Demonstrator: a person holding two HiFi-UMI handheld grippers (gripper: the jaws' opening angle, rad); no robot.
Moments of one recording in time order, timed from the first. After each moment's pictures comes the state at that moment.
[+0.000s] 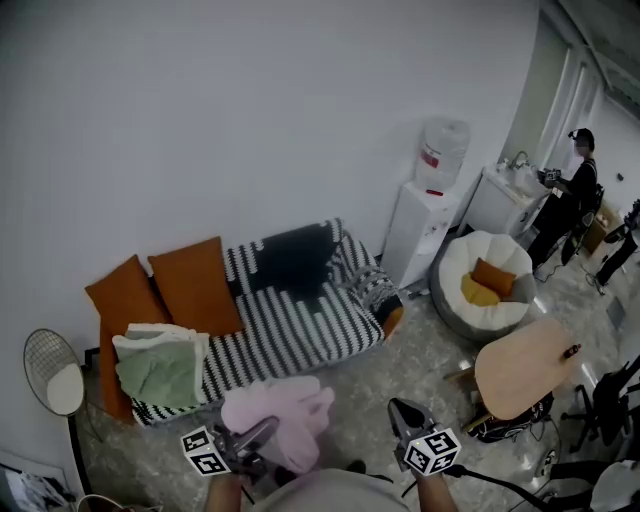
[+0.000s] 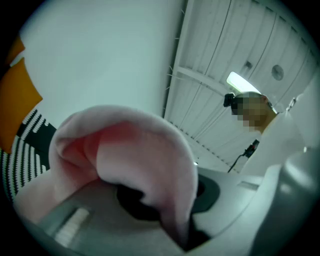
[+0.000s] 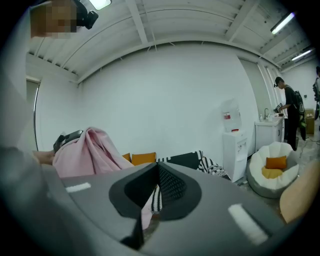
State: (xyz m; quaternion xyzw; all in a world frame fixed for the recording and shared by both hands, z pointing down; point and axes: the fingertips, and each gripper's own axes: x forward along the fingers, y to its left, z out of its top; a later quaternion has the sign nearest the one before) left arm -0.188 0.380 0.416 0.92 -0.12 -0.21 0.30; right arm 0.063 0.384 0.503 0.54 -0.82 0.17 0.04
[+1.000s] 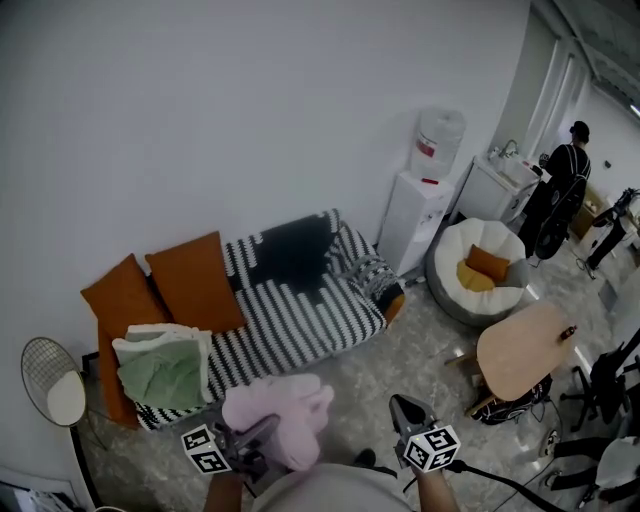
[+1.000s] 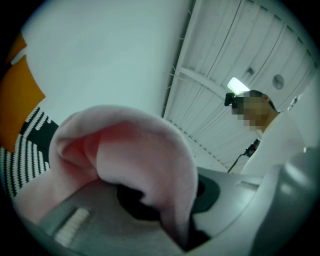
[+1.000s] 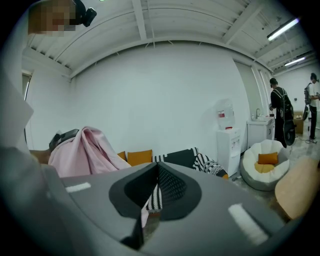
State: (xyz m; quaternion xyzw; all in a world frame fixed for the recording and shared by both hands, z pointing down) left arm -0.258 0.378 0.429 0.92 -0.09 -0.20 0.32; right arm -0.003 0.397 0.518 0.58 -0.79 0.18 0.05
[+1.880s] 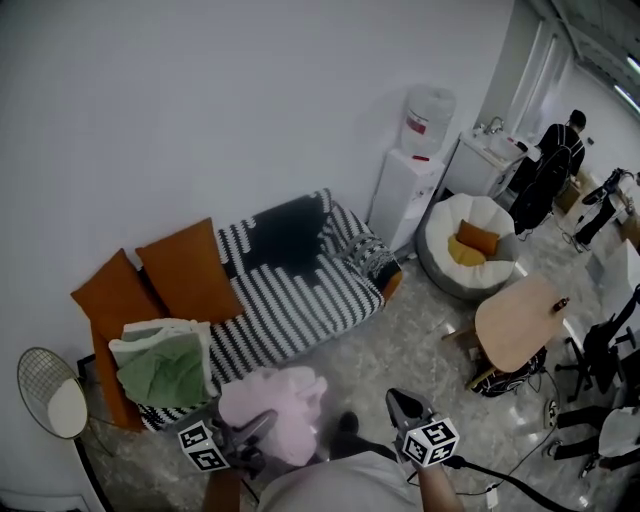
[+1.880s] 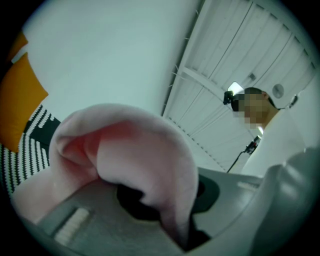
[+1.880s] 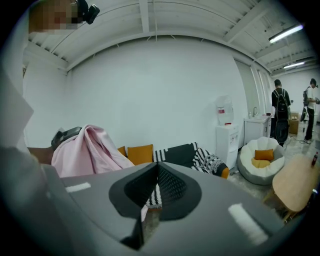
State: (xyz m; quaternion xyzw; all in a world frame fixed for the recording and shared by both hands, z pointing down) left arm -0.331 0.359 0.447 0.92 -0.07 -0.18 0.34; right arm -0.084 0.399 0.533 0.60 -0.77 0.19 0.07
